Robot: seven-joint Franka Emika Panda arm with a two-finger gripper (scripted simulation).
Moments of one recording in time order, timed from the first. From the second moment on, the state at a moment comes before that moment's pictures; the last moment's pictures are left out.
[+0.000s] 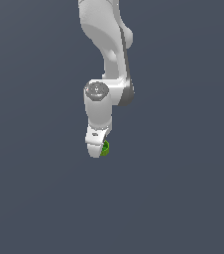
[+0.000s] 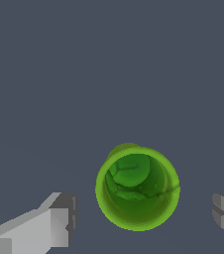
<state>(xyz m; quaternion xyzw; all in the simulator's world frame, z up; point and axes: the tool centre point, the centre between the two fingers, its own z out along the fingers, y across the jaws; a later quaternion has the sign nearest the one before) -0.013 -0.044 0.095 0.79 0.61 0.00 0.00</state>
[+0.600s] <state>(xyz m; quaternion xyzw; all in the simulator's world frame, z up) -0.013 -0.045 0.090 0.78 0.63 0.00 0.00</state>
